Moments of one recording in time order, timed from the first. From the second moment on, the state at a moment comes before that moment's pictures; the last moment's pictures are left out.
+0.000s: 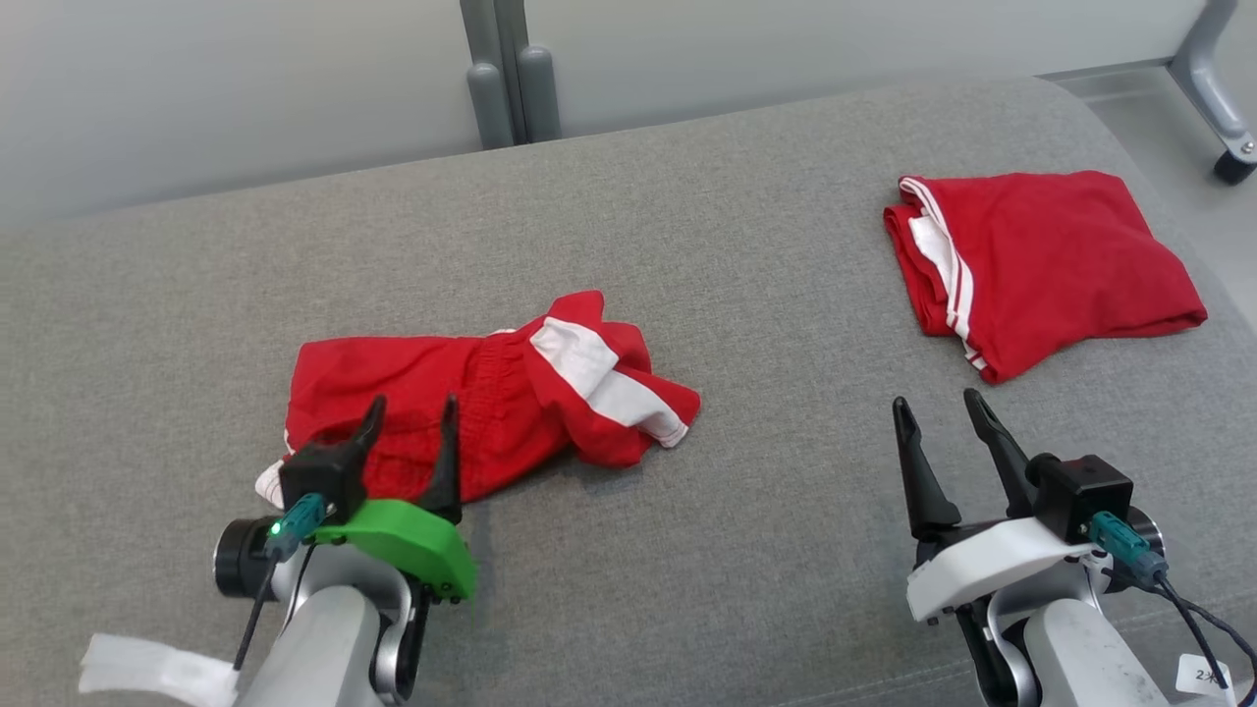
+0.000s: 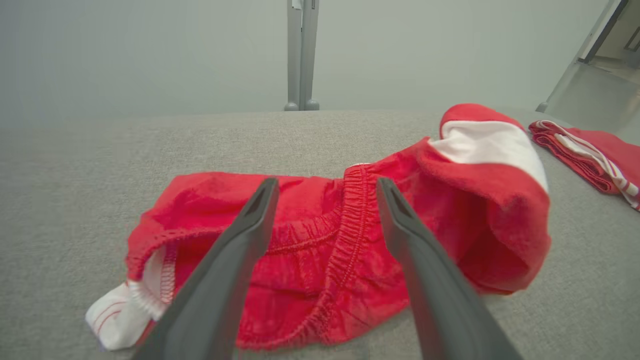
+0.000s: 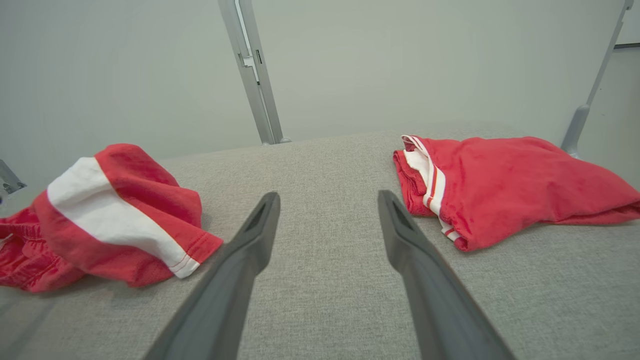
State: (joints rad) left arm -0.38 0.11 -0.37 0.61 -0.42 0.03 -0.26; right arm -0.17 -0.08 0.11 0.30 0.22 0.13 -0.26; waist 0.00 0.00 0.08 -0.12
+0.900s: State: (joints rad) left arm 0.07 0.07 0.01 0.27 -0.18 0.02 -0.26; right arm -0.09 -0.06 0.12 0.31 0.22 0.13 -0.26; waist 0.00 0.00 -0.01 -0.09
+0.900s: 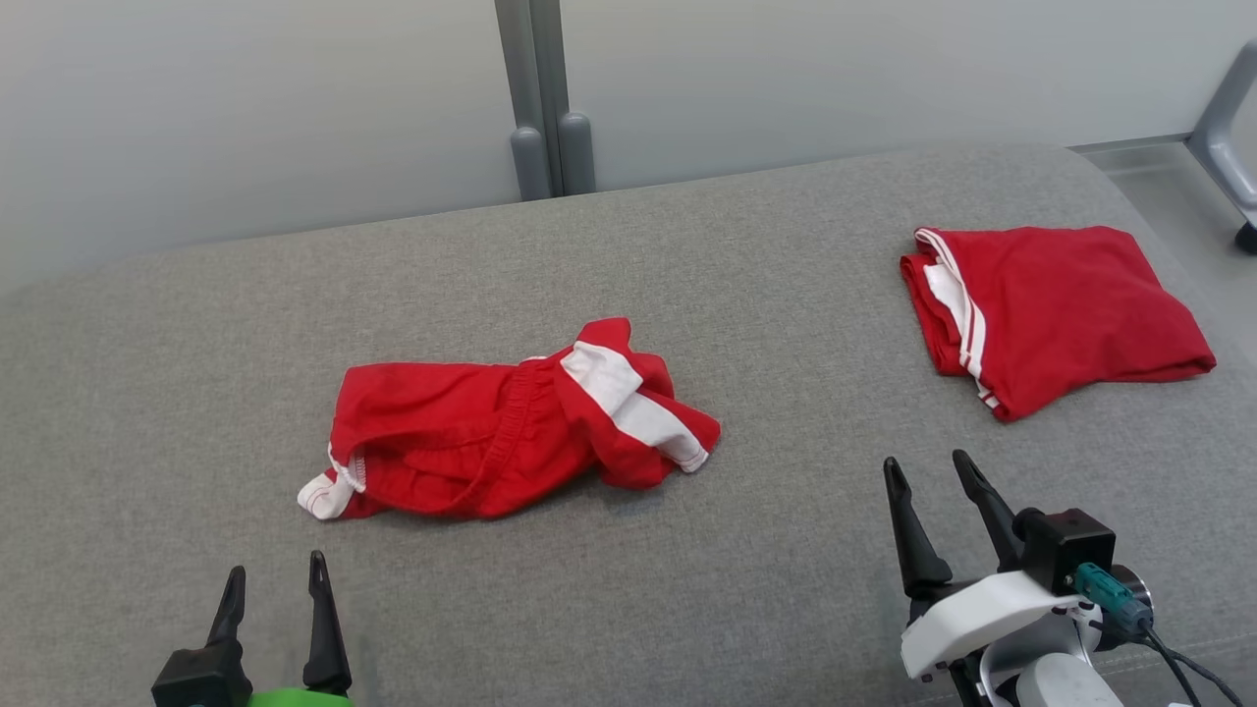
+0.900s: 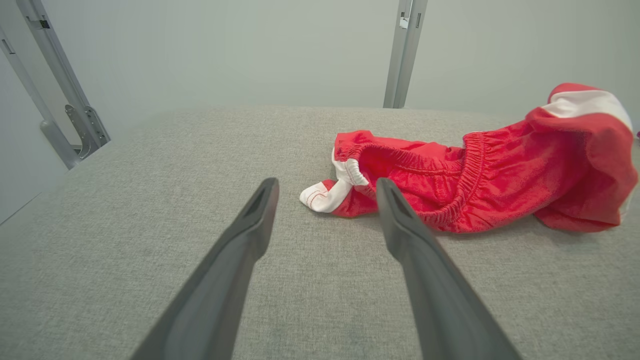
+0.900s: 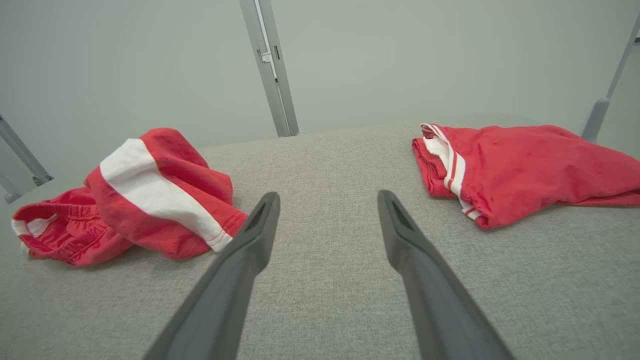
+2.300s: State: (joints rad) left arm 0.00 0.05 -0.08 0.24 -0.16 -0.02 -0.26; right arm -0.20 -0.08 0.19 0.45 0.28 0.13 -0.26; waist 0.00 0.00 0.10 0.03
